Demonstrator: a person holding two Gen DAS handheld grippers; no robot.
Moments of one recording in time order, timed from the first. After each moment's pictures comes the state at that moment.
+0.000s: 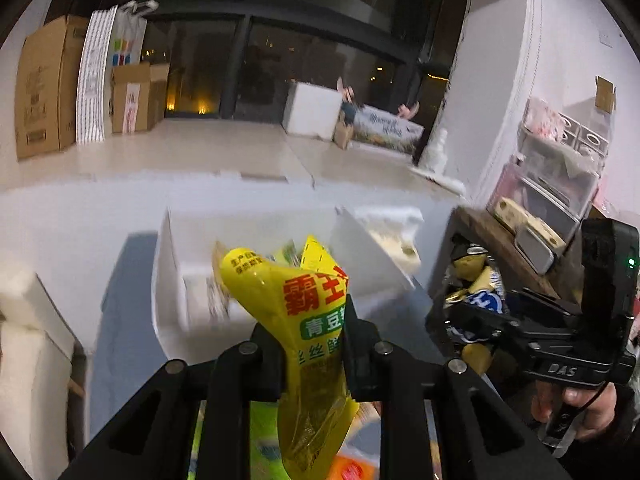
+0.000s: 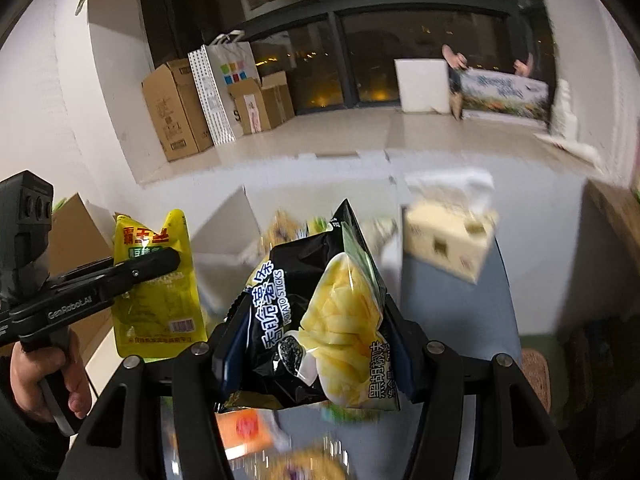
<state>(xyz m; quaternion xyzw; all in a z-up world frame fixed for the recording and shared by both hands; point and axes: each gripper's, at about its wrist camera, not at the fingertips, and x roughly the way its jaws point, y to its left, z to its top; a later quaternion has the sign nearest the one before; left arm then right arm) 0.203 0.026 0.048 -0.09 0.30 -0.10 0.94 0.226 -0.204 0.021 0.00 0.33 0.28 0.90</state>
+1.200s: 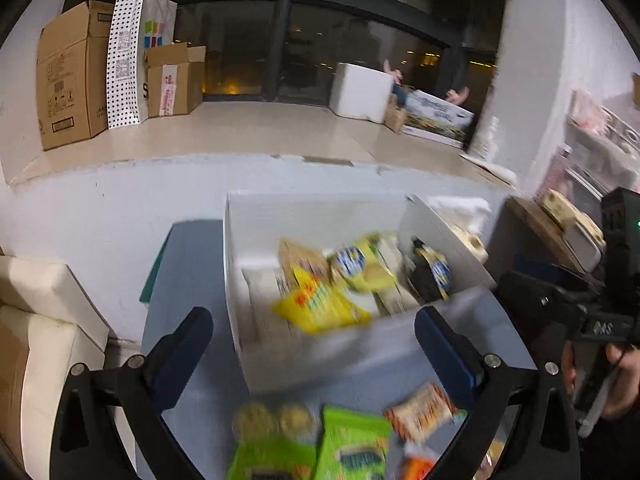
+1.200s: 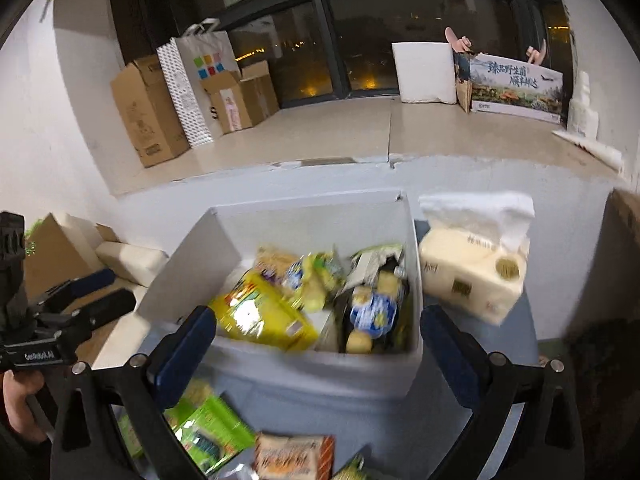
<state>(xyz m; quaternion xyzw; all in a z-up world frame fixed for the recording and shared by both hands) 0.206 0.070 0.014 -0.08 0.34 -0.05 0.94 0.273 -0.180 0.001 0.02 0.36 0.27 0.89</state>
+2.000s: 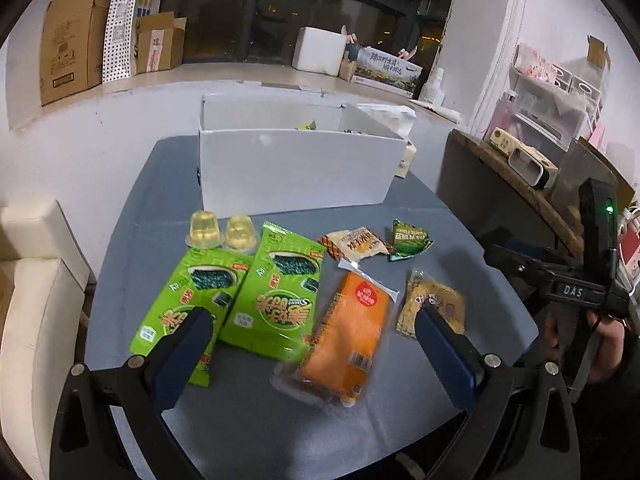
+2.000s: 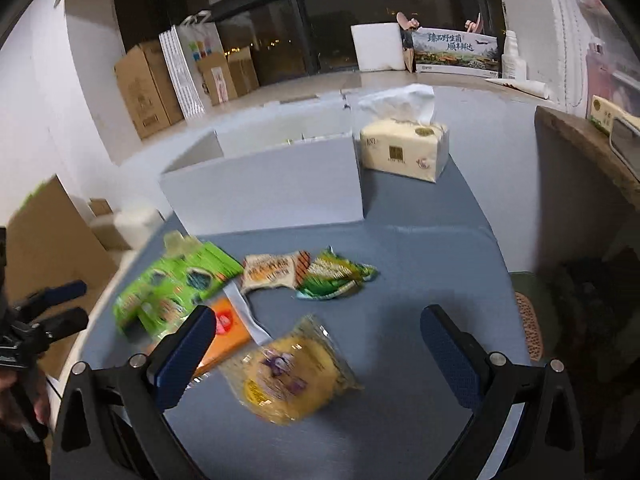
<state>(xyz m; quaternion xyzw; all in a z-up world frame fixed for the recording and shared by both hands) 0.040 0.023 -0.046 -0.08 0.37 -0.10 0.92 0.122 -0.258 -0.063 0.02 0.38 0.22 0.90</state>
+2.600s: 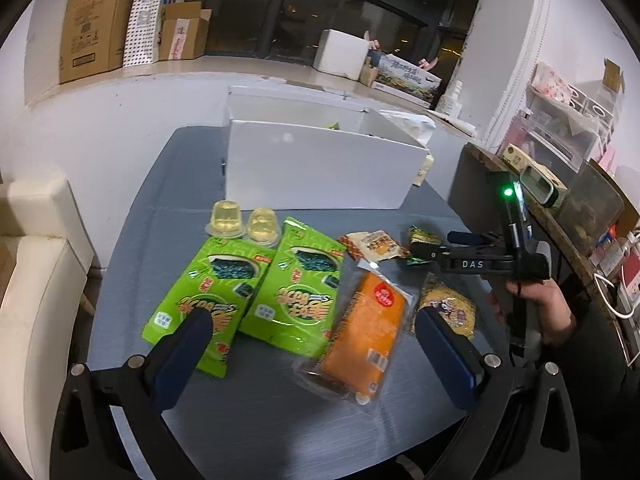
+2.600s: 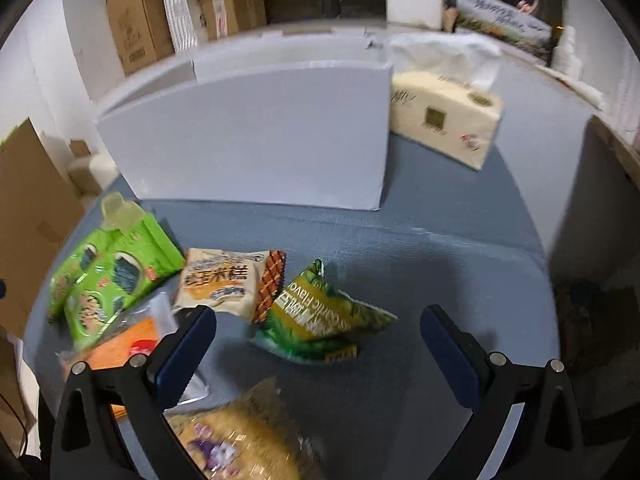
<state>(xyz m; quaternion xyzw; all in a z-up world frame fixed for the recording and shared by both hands) 0.039 0.047 -0.053 -0.11 0.37 -0.08 0.92 0.220 -0.205 -0.124 -0.07 0.45 0.22 0.86</state>
